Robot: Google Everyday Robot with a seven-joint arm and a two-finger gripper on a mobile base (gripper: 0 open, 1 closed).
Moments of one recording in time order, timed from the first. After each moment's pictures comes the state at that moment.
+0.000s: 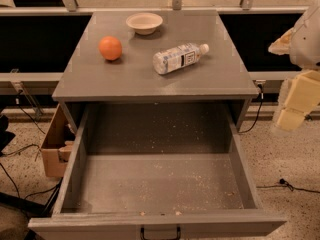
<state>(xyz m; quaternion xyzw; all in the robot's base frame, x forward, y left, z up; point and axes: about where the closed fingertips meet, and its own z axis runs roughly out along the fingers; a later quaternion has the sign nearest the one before) 0.438 -0.217 0.976 -0.60 0.78 -0.03 0.16</state>
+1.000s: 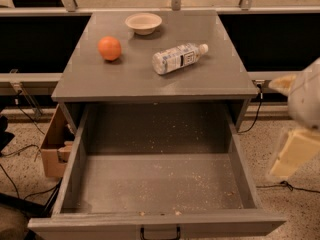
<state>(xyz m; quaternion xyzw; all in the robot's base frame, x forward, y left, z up) 0.401 -0.218 0.922 -0.59 0.78 -0.05 0.19</state>
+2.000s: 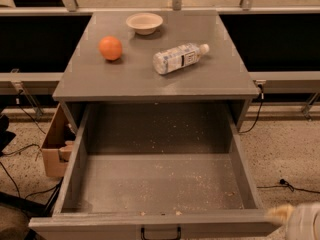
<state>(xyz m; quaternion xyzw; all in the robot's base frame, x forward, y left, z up) 0.270 -0.234 0.751 -0.52 0.84 0.00 0.16</state>
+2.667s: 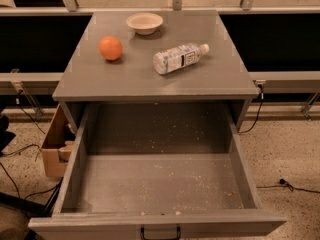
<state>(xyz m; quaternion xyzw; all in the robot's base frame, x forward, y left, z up) 0.144 -0.209 0.585 -0.48 0.86 0.12 0.08</state>
